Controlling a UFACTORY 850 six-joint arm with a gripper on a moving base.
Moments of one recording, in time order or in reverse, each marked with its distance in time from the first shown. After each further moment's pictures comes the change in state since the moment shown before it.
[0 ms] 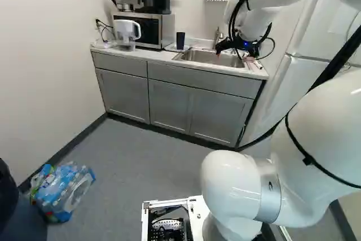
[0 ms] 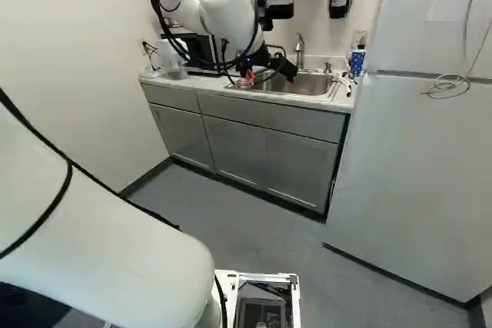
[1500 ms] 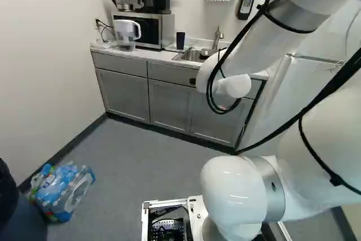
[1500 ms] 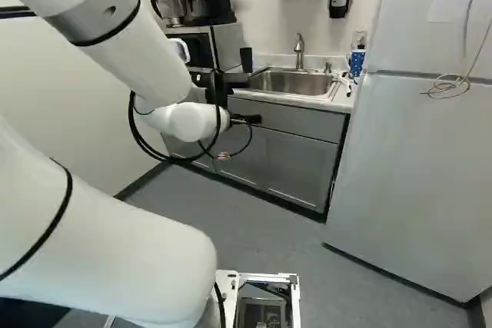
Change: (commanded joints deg) arm 12.8 2.2 31.1 -1.0 44.1 0.0
